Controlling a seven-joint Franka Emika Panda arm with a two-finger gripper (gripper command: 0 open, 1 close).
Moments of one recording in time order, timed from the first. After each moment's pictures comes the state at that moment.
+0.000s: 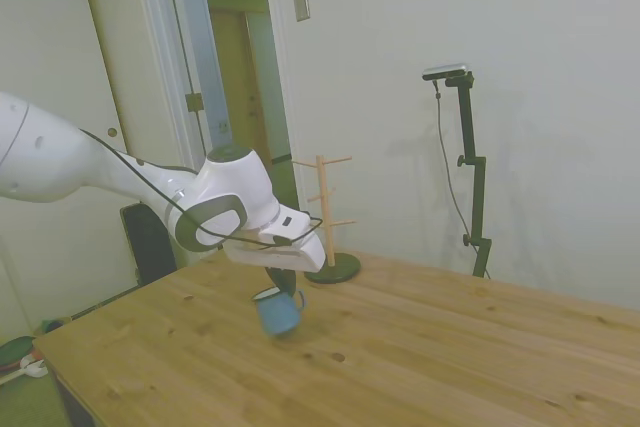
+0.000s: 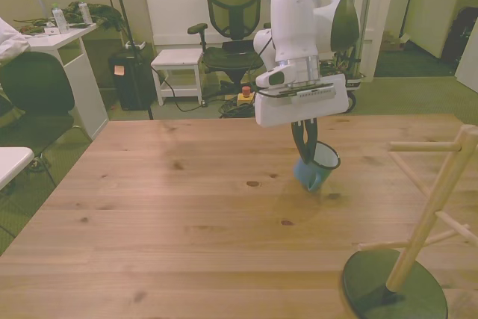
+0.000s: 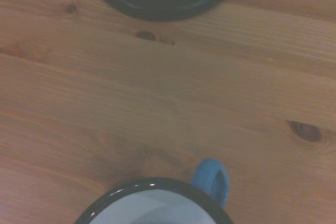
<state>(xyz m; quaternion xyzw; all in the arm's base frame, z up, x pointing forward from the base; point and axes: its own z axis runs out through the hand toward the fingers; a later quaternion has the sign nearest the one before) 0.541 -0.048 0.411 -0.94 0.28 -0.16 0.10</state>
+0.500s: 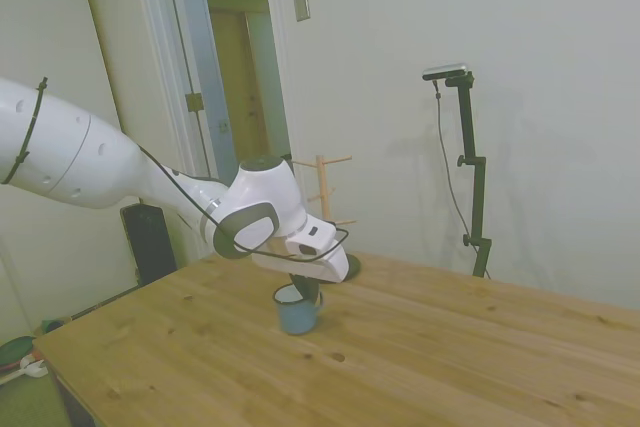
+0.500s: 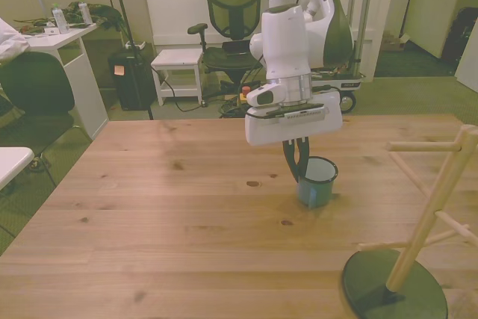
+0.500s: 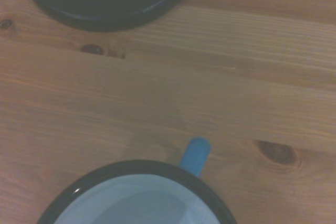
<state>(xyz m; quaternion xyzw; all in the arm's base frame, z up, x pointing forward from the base) 0.574 -0.066 0.396 -0.94 0.30 -0.15 0.10</state>
